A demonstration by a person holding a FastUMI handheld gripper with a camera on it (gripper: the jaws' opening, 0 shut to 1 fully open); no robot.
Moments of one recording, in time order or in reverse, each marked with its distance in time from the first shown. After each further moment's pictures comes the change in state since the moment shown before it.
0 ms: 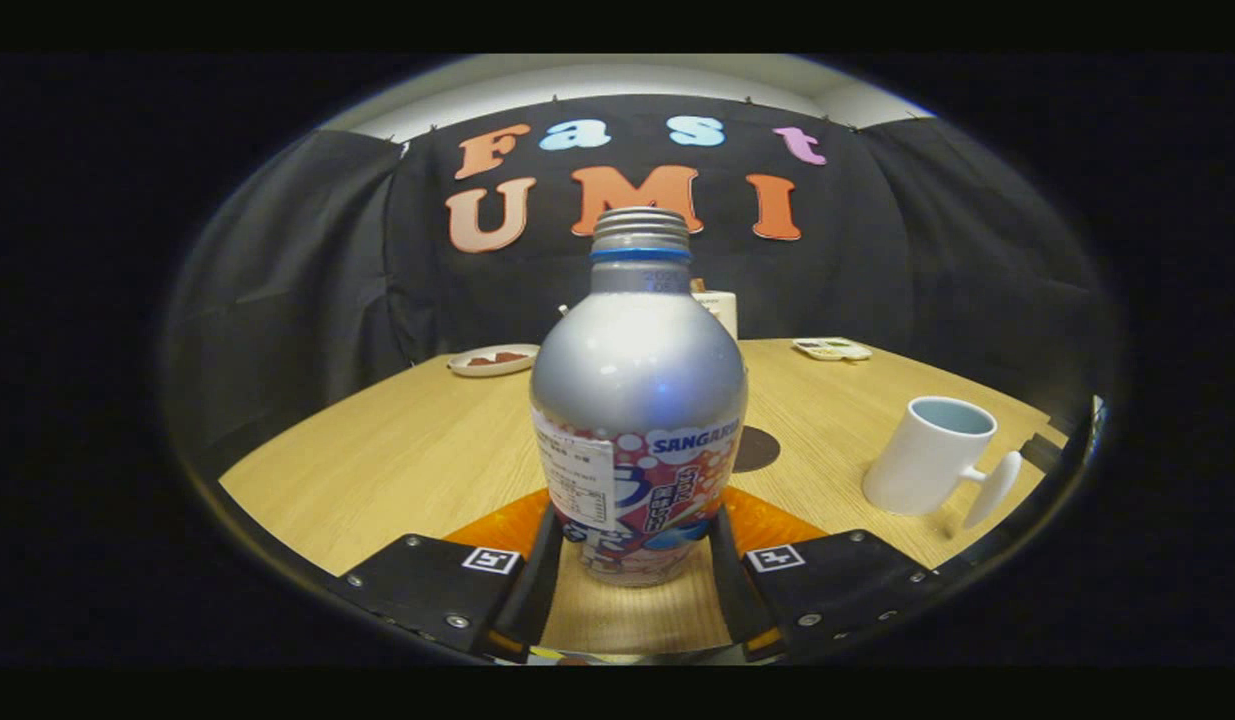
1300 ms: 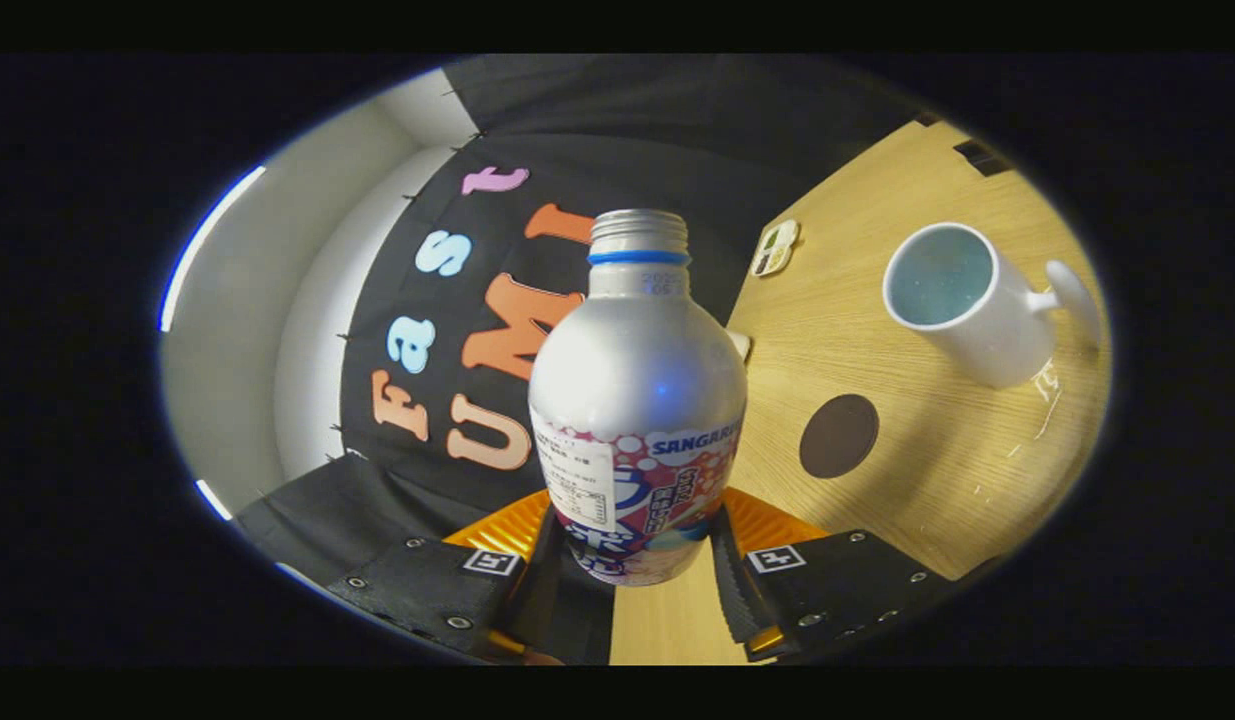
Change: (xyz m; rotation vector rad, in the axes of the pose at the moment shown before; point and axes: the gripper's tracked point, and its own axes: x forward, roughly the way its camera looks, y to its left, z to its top) arm 0.015 -0.026 0.100 1.147 -0.128 0.221
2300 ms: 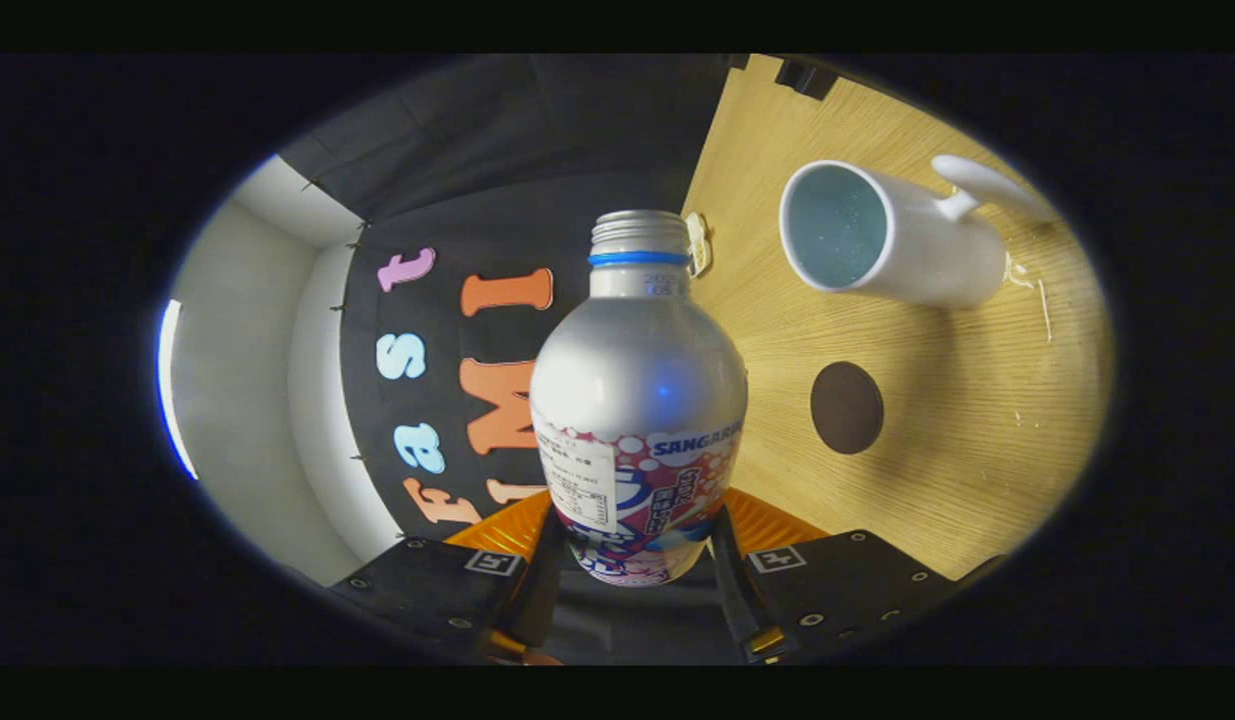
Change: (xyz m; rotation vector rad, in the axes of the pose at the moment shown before) arm -0.002 -0.005 0.027 0.392 -0.097 -0.041
